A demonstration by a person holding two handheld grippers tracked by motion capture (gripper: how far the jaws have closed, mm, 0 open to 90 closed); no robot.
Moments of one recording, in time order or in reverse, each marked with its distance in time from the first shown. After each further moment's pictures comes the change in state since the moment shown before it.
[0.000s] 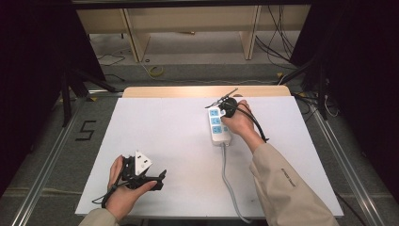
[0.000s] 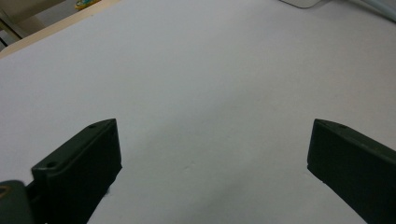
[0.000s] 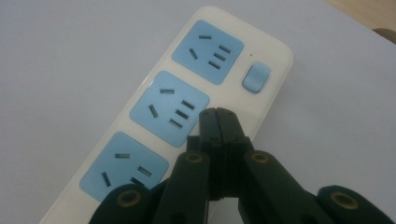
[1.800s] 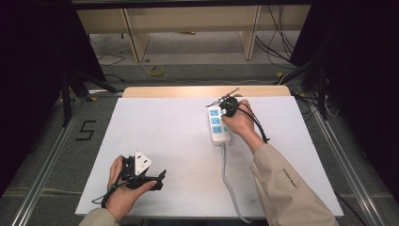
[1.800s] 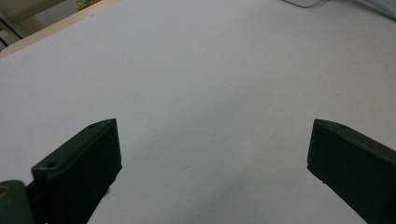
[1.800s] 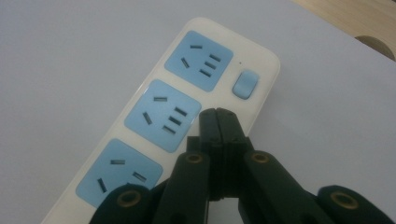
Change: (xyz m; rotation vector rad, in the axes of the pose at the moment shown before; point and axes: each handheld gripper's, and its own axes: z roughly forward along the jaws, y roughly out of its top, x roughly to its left) left arm 0.001 0.000 0.000 0.002 0.002 0.005; right arm 0.000 0.000 -0.004 -0.032 -0.026 0.010
